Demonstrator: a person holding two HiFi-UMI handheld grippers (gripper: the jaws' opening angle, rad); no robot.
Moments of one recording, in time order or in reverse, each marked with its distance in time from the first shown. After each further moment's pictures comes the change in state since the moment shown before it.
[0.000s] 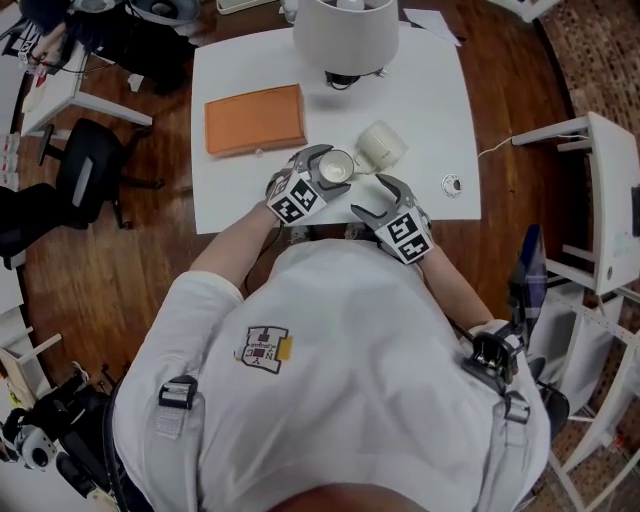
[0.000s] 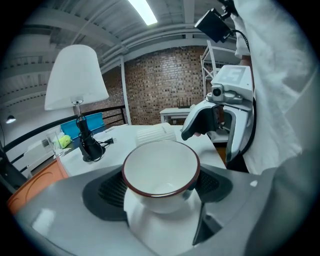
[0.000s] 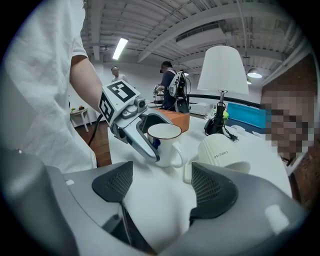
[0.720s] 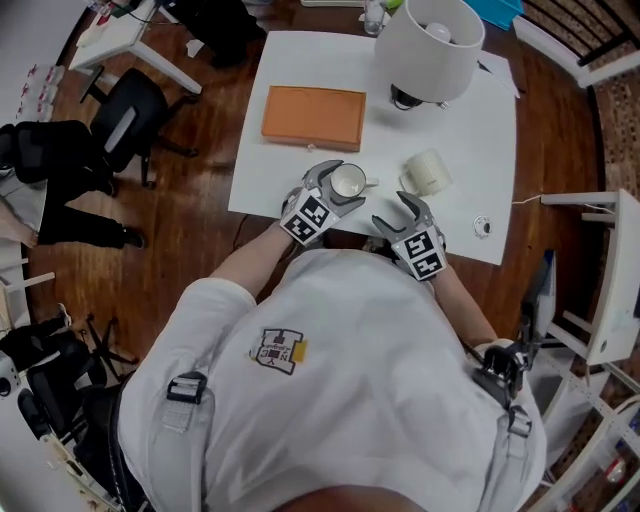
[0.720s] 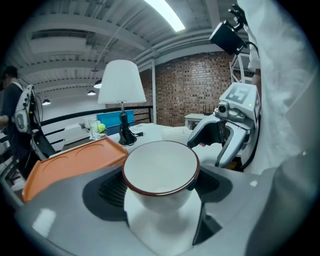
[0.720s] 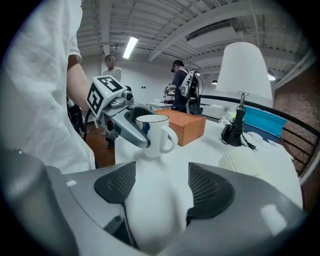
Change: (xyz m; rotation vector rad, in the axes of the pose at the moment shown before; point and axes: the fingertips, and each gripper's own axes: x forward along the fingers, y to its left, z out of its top) left arm -0.077 0.017 -0.029 -0.230 -0.029 0.252; right arm 0.029 0.025 0.018 -0.078 0.004 0.087
